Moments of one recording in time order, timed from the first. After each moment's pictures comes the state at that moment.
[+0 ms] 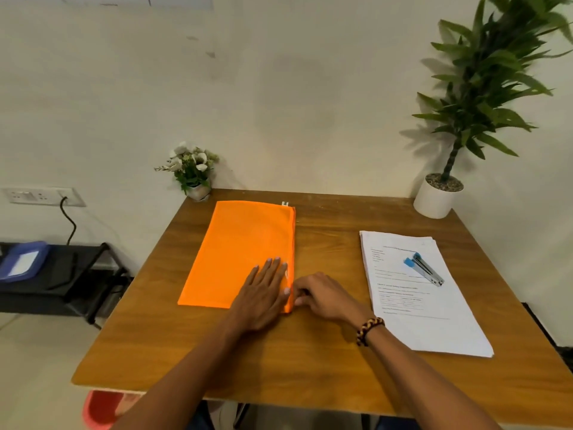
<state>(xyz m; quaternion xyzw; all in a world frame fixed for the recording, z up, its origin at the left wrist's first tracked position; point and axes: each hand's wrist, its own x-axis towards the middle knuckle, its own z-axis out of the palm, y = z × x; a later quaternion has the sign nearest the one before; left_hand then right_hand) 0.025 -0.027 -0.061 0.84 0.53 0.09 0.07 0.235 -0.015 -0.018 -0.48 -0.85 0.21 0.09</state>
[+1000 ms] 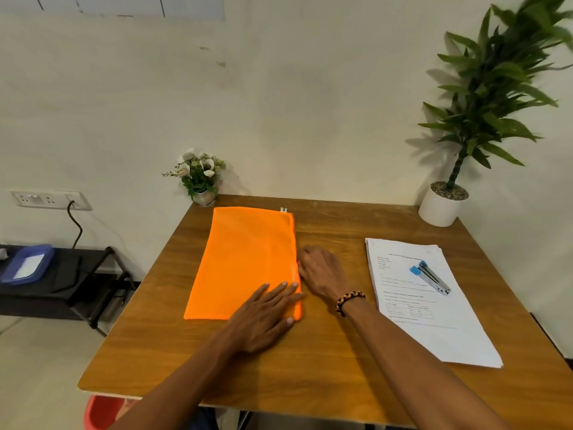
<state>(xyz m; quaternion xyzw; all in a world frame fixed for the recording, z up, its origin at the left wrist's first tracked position) 0.007 -0.049 -0.043 0.90 0.42 0.04 0.12 0.208 0.036 -0.013 -0.52 -0.84 -0.04 0.16</state>
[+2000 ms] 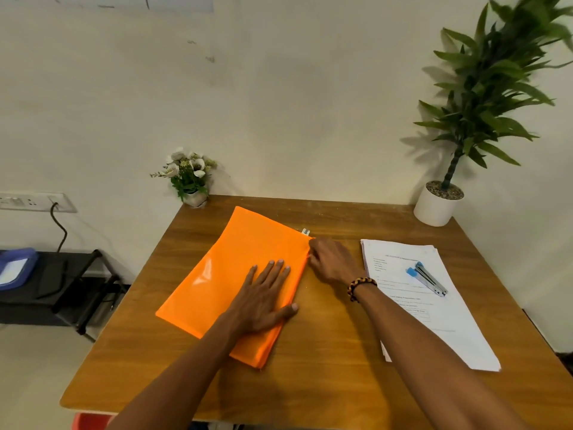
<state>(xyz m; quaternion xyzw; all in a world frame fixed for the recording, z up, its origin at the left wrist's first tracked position) 0.019 0.003 -0.051 0.86 0.50 0.03 0.08 0.248 0.073 -0.005 -0.56 -0.82 0.04 0.13</state>
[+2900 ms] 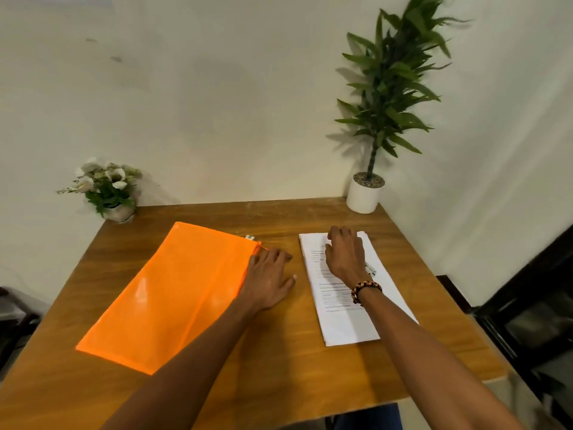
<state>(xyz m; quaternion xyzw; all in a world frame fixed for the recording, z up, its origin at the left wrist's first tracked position) 0.166 0.031 -0.024 0.86 0.47 0.16 0.05 0.391 0.034 -0.003 -0.74 -0.64 -0.07 0.18</state>
